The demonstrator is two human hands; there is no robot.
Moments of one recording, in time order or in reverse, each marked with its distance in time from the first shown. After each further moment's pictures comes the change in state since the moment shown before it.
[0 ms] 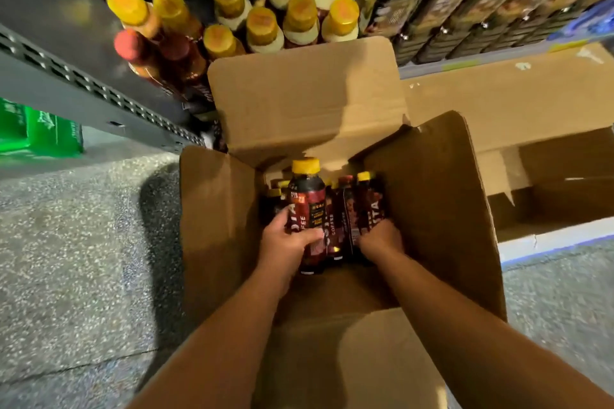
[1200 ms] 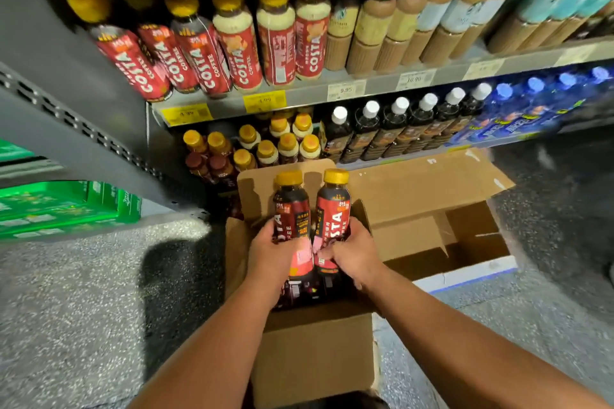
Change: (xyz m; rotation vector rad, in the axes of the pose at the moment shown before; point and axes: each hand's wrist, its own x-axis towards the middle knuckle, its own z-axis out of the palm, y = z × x) left_hand -0.163 0.133 -0.008 -0.058 0.010 0.243; right_hand -0.180 -0.047 -0.143 0.383 -0.130 -0.451
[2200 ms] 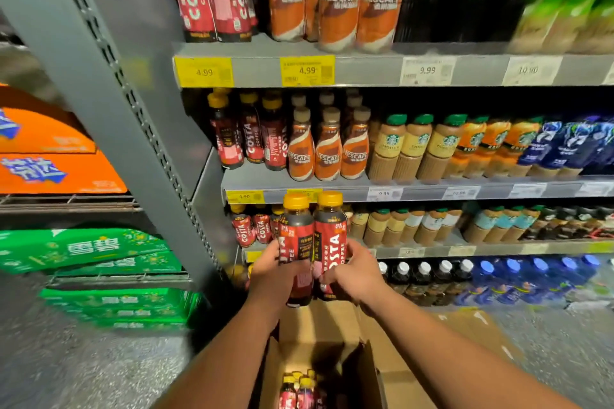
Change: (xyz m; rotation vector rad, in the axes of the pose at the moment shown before) left_hand -0.162 0.234 -0.047 -0.154 0.109 0.424; right_hand -0.168 -0.250 -0.084 -0.071 -0.098 -0.472
